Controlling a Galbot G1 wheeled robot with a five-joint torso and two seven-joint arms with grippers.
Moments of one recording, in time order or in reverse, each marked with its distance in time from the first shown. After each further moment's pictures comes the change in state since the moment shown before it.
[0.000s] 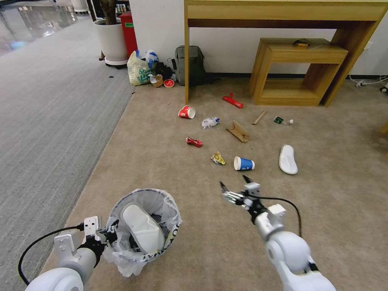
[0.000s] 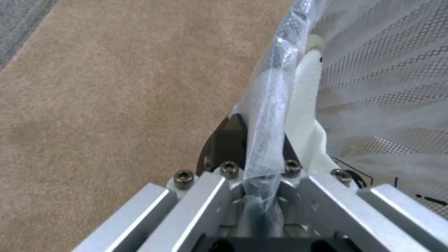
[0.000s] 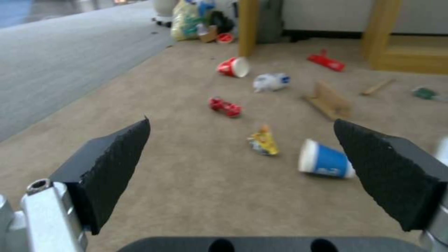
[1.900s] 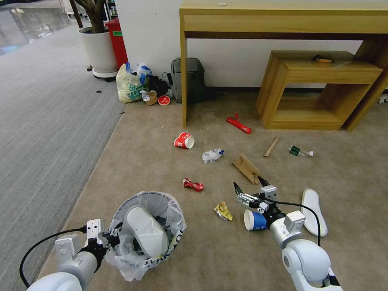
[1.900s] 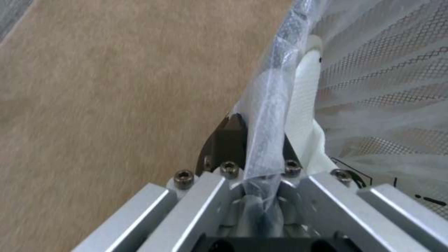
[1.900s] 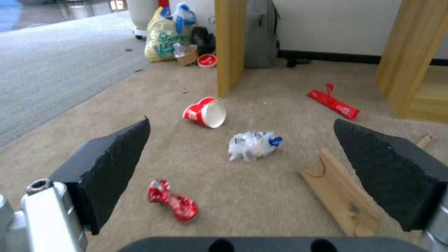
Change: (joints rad) left arm 0.025 -0.006 -0.003 -0.008 0.023 0.000 0.053; right arm -0.002 -0.003 -0.009 0.013 -0.005 0.009 -0.008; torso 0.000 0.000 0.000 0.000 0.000
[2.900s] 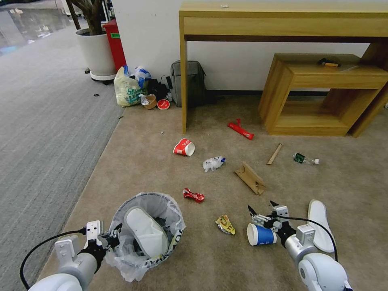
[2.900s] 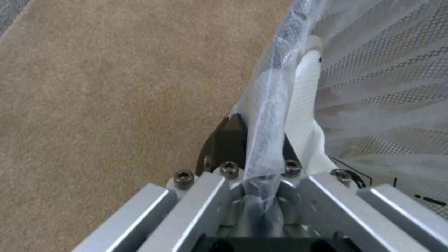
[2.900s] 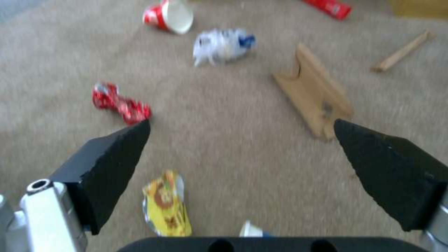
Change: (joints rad) left arm 0.003 -0.010 -0.009 0.024 0.007 -0.014 0.020; right arm -0.054 -0.084 0.081 -0.177 0.032 -0.093 -0.062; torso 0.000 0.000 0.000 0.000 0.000
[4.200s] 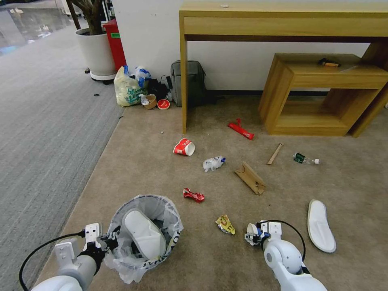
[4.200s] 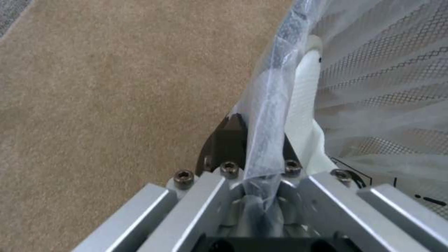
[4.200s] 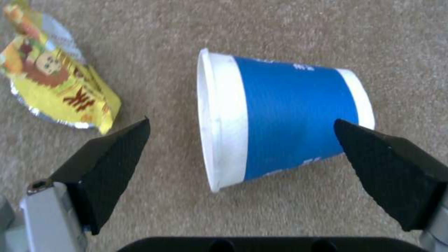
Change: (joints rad) left arm 0.002 -0.009 -0.003 0.027 0.015 -0.019 0.008; right arm 0.224 0.033 -0.258 -0.188 0.308 -0.506 0.698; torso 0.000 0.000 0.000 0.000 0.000
